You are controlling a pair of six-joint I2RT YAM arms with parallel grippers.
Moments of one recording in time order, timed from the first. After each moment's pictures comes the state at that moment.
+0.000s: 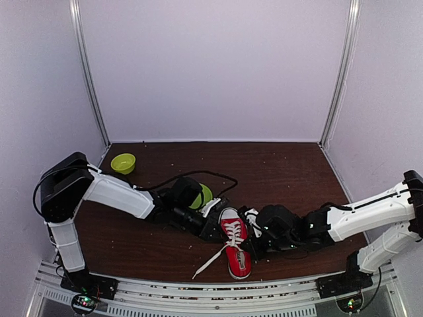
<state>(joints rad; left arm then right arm) -0.97 1.88 0.97 0.17 0.68 -0.50 1.19 1.39 0.65 -0.10 0.09 0.60</state>
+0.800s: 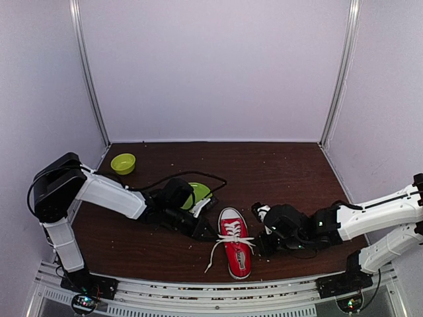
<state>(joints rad) -0.93 1.82 0.89 0.15 0.60 -0.50 1.18 1.30 0.63 -0.24 0.23 0.66</state>
